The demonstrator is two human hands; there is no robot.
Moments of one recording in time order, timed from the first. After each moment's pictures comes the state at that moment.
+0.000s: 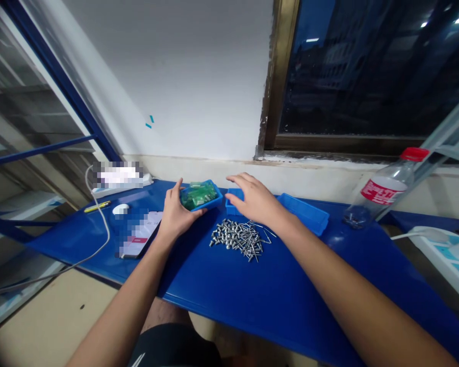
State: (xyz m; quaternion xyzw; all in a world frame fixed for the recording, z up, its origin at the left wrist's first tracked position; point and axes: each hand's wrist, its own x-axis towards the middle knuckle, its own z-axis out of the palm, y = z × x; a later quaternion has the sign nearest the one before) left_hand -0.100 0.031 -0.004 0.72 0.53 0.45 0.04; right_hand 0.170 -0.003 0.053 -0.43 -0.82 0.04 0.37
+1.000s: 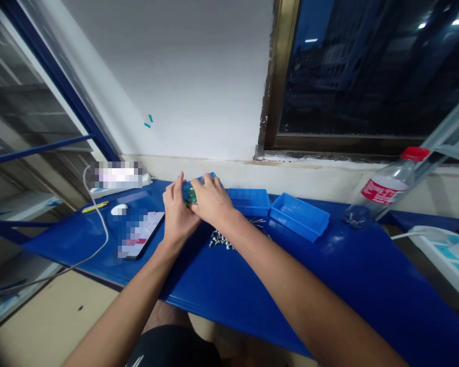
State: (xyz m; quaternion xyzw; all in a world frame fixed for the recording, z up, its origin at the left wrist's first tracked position) left_hand -0.080 0.014 0.007 0.74 0.46 0.49 -0.07; right_hand 0.059 0.027 0.044 -0.47 -0.81 -0.02 0.34
